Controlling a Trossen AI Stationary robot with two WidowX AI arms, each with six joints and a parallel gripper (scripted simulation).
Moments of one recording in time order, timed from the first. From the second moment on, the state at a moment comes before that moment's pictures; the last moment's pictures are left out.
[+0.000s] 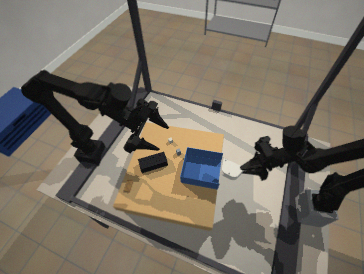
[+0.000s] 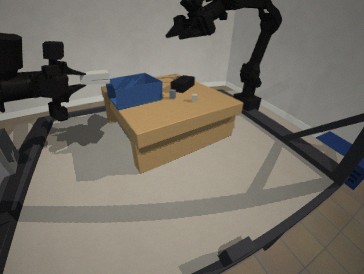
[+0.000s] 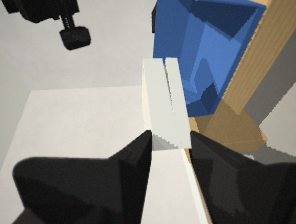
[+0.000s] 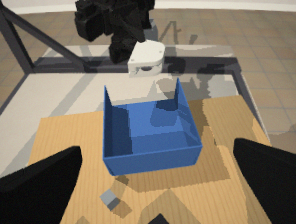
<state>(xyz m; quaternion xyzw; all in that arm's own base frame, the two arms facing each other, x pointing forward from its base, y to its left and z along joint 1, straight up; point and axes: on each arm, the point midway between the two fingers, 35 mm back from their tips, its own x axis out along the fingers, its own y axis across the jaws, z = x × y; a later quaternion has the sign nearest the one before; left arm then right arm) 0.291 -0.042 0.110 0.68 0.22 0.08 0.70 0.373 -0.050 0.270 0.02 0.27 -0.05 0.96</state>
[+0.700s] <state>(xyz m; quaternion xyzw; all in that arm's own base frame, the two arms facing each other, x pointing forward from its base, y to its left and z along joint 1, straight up) 0.296 -0.042 0.106 0.68 0.23 0.07 0.69 0.373 -0.050 0.270 0.02 0.27 -0.05 0.96</state>
